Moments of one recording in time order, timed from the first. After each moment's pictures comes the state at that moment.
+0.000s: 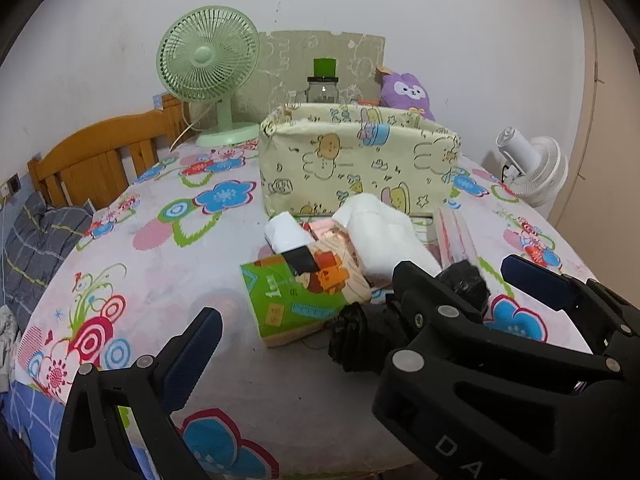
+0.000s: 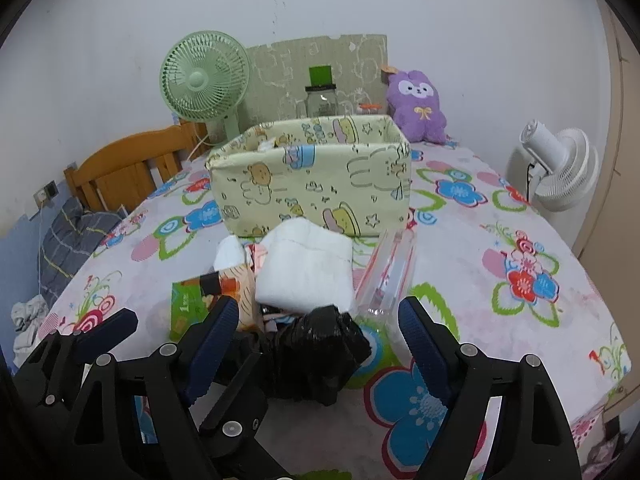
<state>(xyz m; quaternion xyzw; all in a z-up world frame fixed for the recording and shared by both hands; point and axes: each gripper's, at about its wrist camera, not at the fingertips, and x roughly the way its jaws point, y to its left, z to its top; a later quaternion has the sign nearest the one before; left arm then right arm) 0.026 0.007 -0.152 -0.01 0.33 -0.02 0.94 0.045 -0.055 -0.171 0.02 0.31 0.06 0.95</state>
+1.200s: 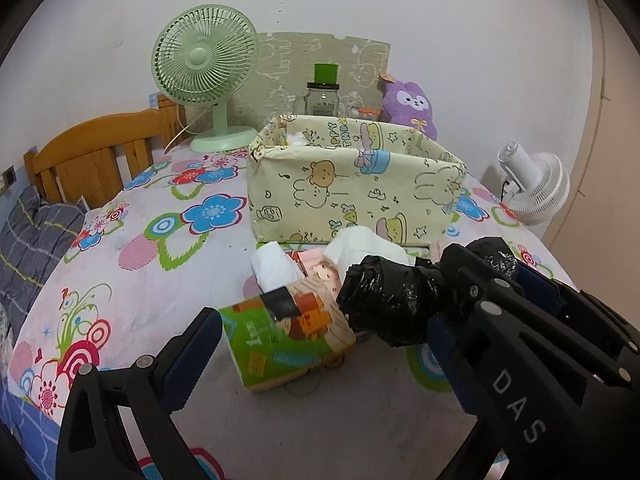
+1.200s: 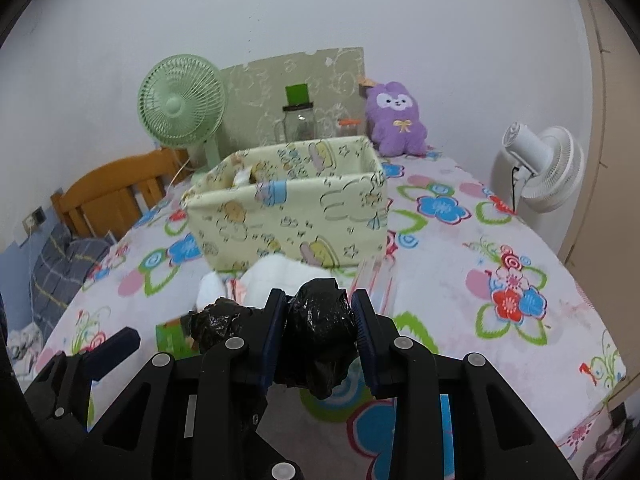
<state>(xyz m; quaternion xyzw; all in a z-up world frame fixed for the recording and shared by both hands) 0.055 0.003 -0.136 -0.03 0.33 -0.02 0.94 0.061 -0.067 -0.150 0.05 0.28 0.03 0.96</state>
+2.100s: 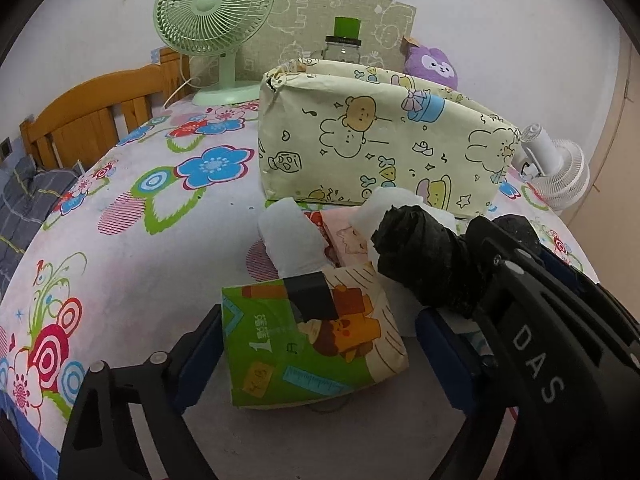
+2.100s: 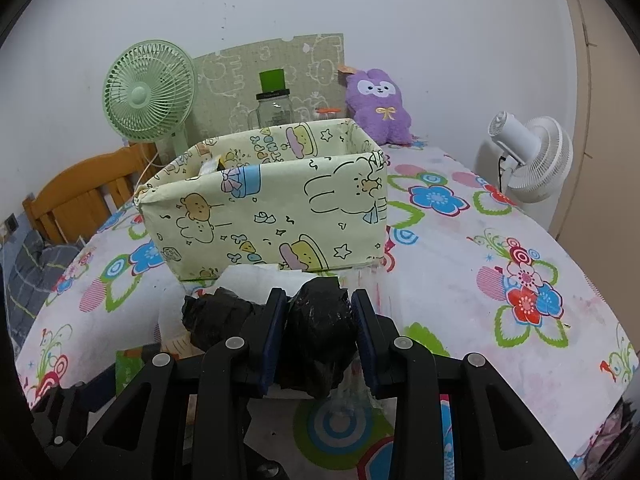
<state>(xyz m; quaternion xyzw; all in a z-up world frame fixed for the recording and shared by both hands) 0.084 0.016 -0.172 -0.05 0.39 -0.01 0.92 0.095 -0.058 -0.177 0.04 0.29 -0.02 0.96</state>
